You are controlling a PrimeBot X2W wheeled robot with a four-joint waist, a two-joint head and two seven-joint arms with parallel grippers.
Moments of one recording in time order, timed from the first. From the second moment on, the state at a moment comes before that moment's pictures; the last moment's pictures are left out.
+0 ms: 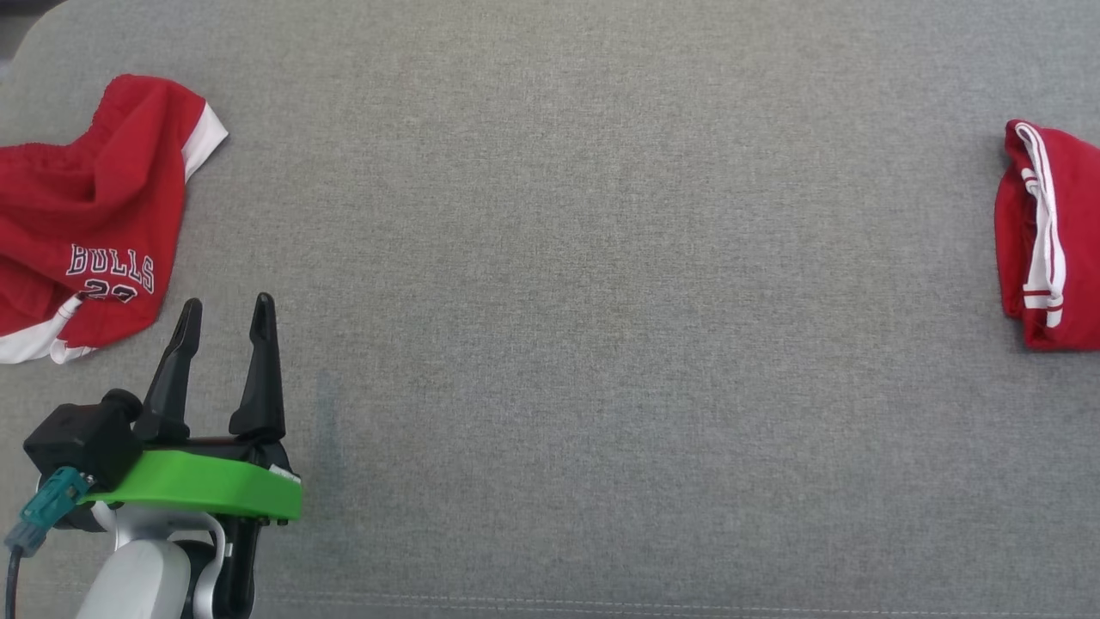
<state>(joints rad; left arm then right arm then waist) -0.10 0.23 -0.22 -0.04 -0.60 0.09 -0.21 -0.49 -0.81 0.21 0.72 0.68 -0.12 0.13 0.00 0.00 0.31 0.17</state>
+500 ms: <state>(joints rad) -0.06 0.23 -0.20 0.04 -0.60 0.09 -0.23 -0.46 -0.57 0.21 0.50 0.68 -0.13 -0.21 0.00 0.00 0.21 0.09</state>
